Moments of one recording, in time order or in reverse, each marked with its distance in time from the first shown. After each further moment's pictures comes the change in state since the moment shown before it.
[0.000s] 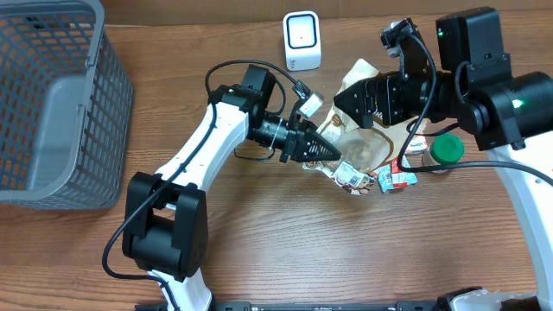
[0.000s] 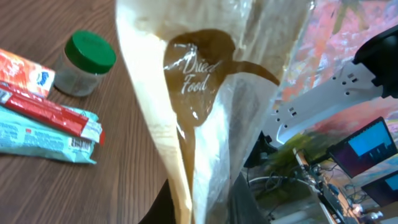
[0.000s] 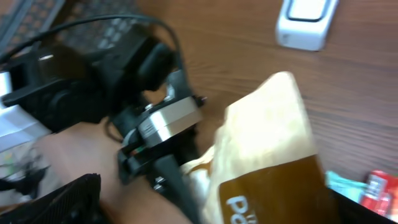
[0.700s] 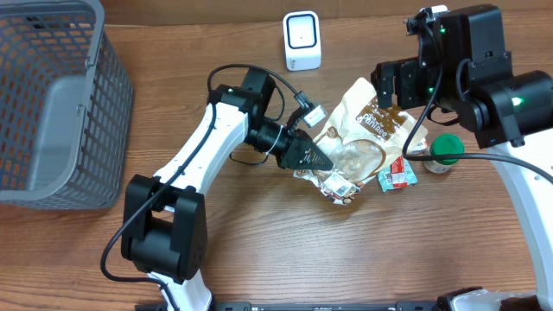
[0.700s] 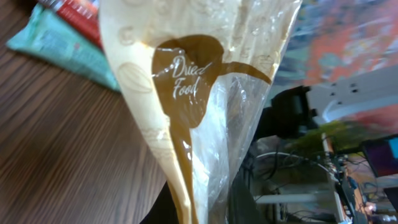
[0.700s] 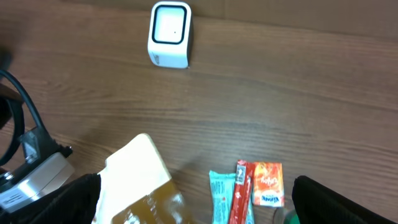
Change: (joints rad) left arm -0.007 -0.013 0.005 -0.097 -0.275 -0.066; right arm -0.011 0.006 -0.008 0.026 0.434 -0.003
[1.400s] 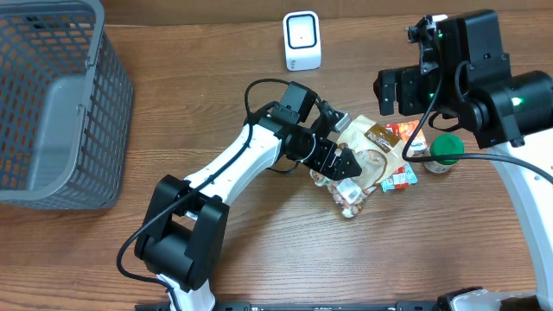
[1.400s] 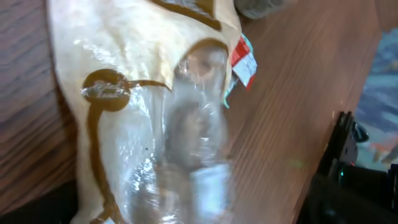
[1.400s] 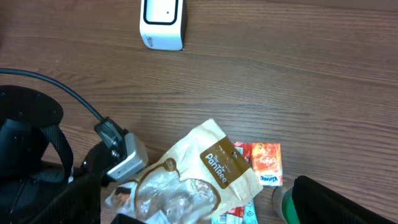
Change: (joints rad) left arm -0.177 0.000 -0.132 0.481 -0.435 -0.597; right arm 0.000 0.000 0.000 -0.065 0.011 0.022
